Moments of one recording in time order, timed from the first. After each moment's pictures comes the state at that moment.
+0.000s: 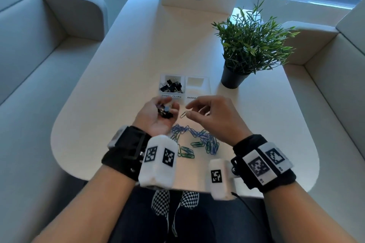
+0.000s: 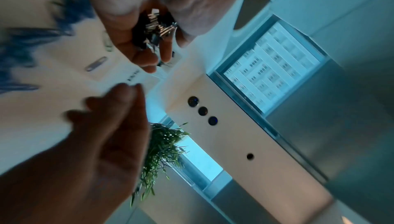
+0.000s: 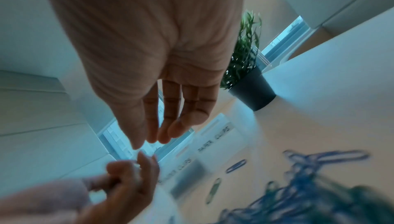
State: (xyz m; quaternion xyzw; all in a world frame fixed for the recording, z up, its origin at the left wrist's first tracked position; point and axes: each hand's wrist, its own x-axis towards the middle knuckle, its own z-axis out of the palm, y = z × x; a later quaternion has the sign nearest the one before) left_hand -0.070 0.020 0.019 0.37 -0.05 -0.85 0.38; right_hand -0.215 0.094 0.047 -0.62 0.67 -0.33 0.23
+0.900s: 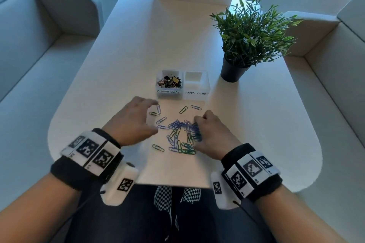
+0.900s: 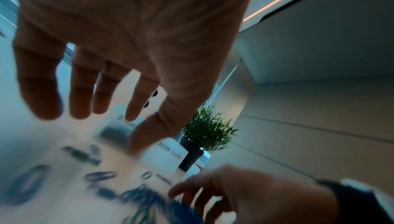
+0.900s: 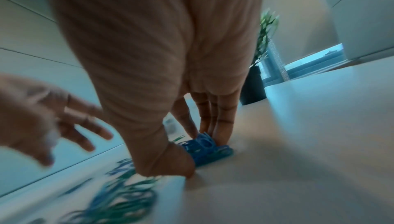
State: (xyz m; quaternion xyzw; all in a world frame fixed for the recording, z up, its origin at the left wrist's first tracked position) left_hand -0.014 0.024 0.028 0.49 -0.83 -0.27 0.02; right_hand -0.206 0.107 0.001 -0.63 0.74 -0.01 0.23
